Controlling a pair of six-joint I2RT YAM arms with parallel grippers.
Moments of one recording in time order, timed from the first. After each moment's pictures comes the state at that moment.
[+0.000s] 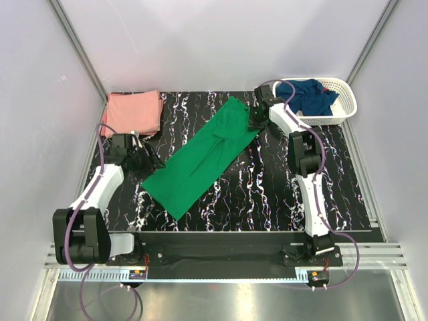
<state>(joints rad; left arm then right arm) 0.01 1.27 0.82 -0.50 0.29 -0.50 0.27 2.47 2.12 -0.67 -0.11 0.35</state>
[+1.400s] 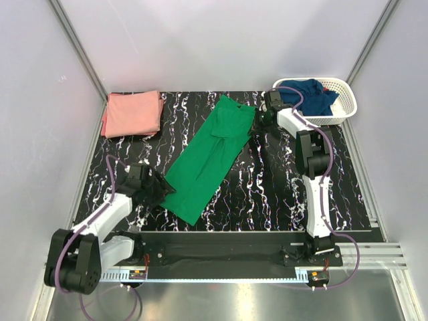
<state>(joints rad) -0.18 1.08 0.43 -0.34 0.16 -0.85 0.22 2.37 1.90 -0.51 -0.31 0.42</state>
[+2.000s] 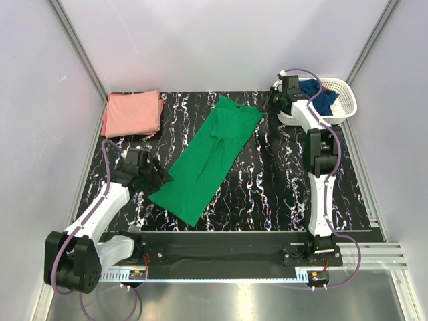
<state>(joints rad) -0.20 1.07 0.65 -0.54 0.09 -0.80 0.11 2.37 2.03 -0.38 -0.35 0.45</state>
